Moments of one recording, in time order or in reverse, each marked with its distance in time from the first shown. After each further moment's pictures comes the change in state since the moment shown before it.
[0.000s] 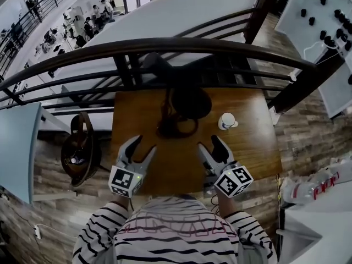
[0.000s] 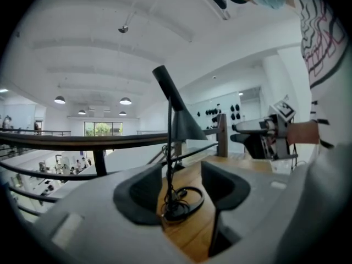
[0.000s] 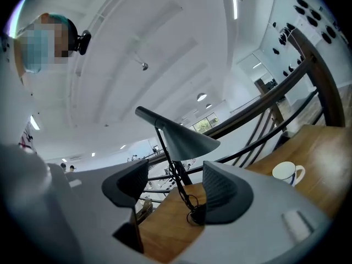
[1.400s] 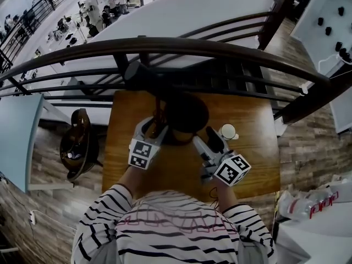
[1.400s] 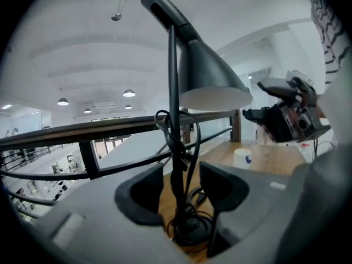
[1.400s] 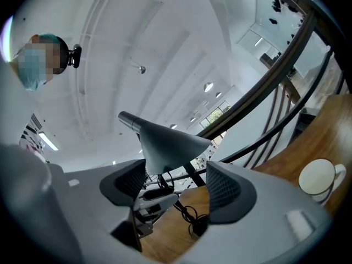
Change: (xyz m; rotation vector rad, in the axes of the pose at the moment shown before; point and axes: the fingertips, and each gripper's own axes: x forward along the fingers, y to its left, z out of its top) left arm 0.173 0.038 -0.055 0.041 0.127 0.089; right arm 0.072 -0.082 0.014 0.138 0.038 0.199
